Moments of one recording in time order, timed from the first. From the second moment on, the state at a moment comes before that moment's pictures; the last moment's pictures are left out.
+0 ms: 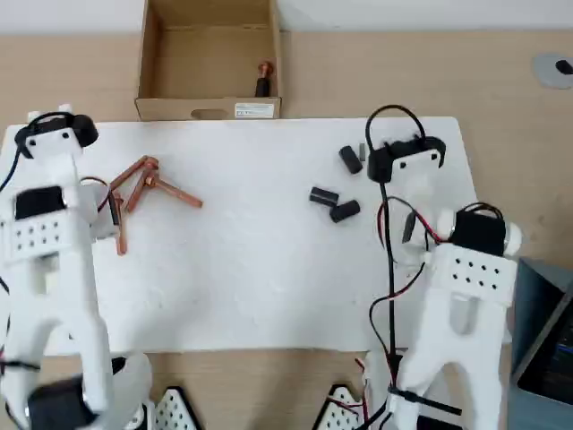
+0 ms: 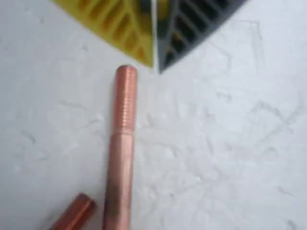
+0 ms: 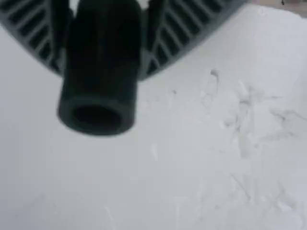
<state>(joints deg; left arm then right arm) -18.7 -22.3 32.1 70.1 -11.9 10.9 -39.6 38.4 84.3 20.4</state>
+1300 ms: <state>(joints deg) -19.1 28.8 -8.7 79.8 -17.2 10.9 -43.0 41.0 82.0 20.4</state>
